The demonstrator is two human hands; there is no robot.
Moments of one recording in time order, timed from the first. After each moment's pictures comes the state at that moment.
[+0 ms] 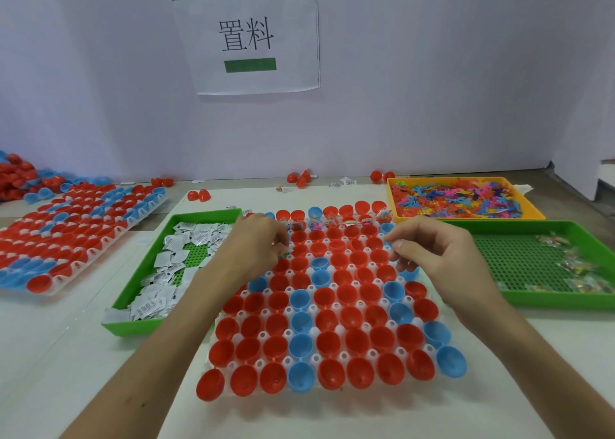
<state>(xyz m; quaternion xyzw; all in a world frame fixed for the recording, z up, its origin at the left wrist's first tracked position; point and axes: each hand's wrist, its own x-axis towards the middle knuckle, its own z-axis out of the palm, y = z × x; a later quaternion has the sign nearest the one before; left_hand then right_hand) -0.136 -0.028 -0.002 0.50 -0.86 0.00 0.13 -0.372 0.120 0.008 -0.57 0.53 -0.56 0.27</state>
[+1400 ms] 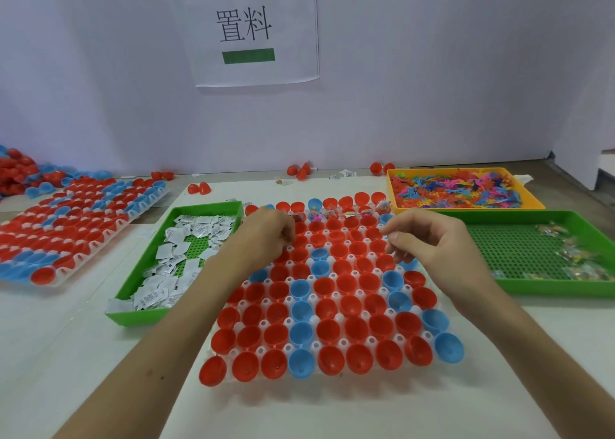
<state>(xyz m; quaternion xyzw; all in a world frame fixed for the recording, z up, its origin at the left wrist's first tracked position) -0.145 -0.029 -0.008 0.48 -0.86 -0.06 0.14 -0.373 0.119 0.004 -0.57 0.54 -0.55 0.29</state>
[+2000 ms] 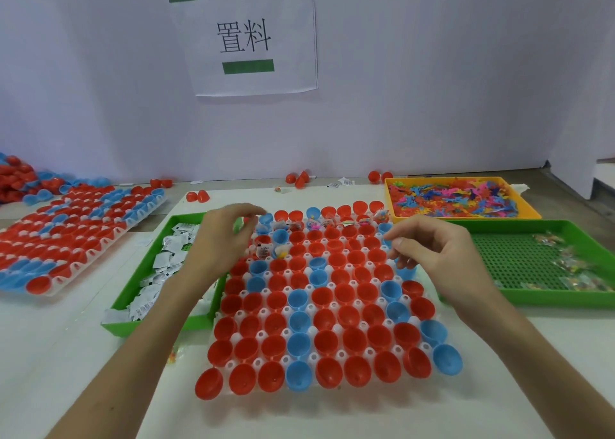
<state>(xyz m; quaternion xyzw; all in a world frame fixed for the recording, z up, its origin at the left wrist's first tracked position) -0.098 -0.036 -0.004 0.49 -0.80 -0.06 0.36 -0.380 0.115 0.003 -0.57 0.54 -0.56 0.26</state>
